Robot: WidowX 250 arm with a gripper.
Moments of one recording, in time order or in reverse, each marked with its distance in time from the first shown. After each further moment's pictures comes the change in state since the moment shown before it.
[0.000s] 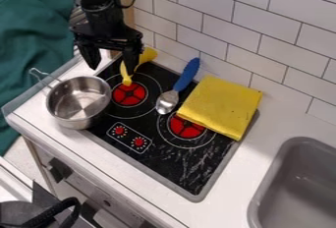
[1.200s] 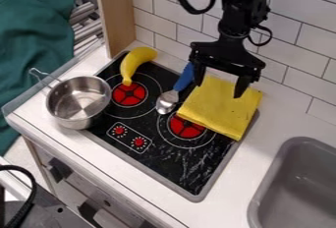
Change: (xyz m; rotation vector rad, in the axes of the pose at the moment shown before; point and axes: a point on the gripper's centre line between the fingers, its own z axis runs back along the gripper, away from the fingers) arm 0.020 -0.164 -0.041 0.104 0.032 -0.125
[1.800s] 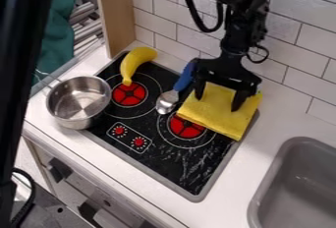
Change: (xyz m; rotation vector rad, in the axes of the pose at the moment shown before) arm 0.001 0.010 -0.041 0.003 0.080 0.068
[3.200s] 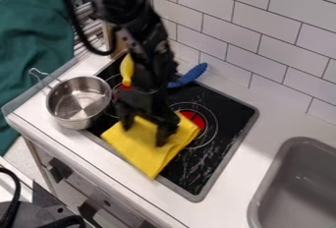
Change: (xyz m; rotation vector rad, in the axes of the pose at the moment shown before) arm -0.110 0.100 -0.008 0.013 0.002 -0.133
